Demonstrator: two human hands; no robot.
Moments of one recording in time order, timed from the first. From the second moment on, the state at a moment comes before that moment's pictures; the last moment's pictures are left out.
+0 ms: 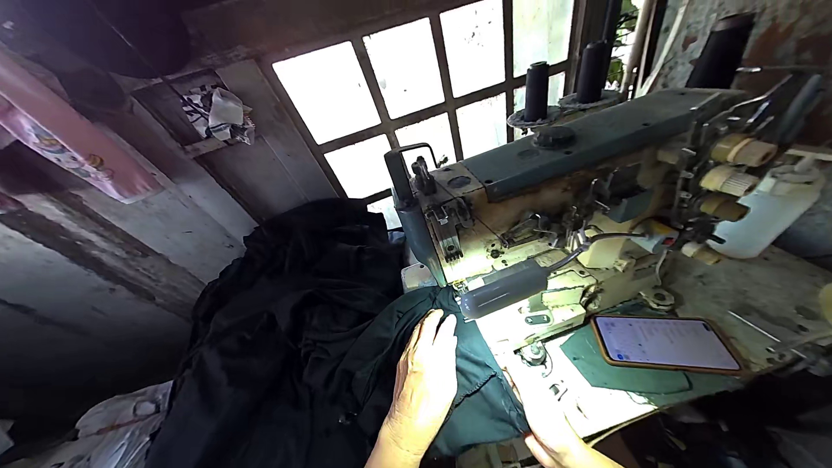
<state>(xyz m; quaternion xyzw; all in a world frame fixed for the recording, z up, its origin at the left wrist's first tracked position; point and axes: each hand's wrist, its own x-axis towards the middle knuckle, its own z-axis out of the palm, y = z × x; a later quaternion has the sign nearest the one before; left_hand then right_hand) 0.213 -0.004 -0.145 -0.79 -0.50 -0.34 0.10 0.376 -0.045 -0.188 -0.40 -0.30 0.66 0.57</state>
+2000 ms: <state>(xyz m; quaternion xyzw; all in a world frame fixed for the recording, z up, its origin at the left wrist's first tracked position) 0.113 -0.028 -0.098 -0.81 -0.41 -0.43 -0.02 0.402 0.038 -0.132 -0.27 -0.84 0.28 0.38</state>
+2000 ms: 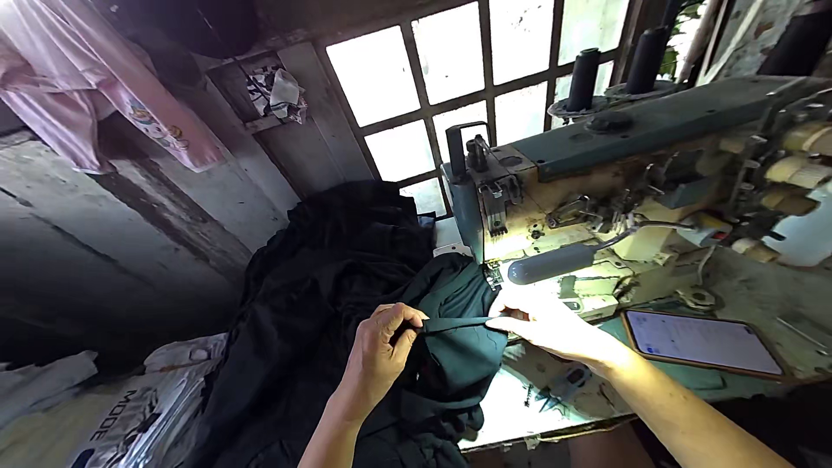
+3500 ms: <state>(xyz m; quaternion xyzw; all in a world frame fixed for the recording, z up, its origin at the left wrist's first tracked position) 0.195 -0.011 -0.117 -0.83 -0.45 -0.31 0.13 0.414 -0.059 -0.166 -0.25 -0.76 0.41 0.45</state>
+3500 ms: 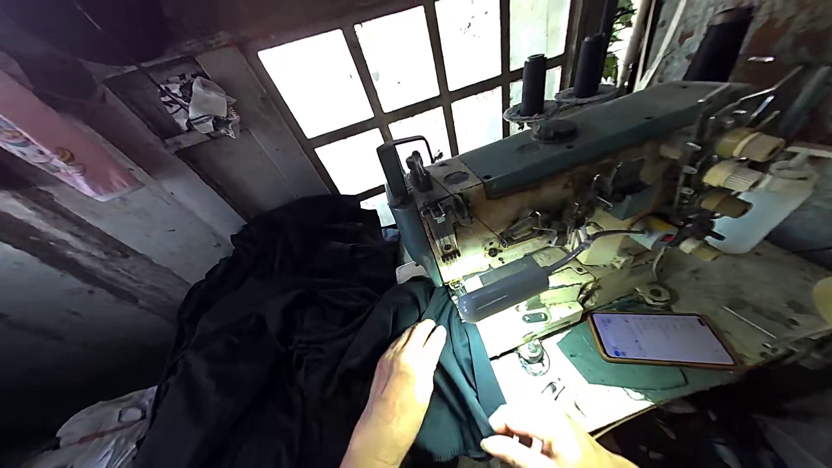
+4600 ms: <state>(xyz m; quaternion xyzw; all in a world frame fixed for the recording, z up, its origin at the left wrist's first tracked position) 0.198 -0.002 -0.095 -0.82 -0.29 -0.35 0.36 0.395 0.015 -0.176 -0.23 -0.75 0.28 0.56</state>
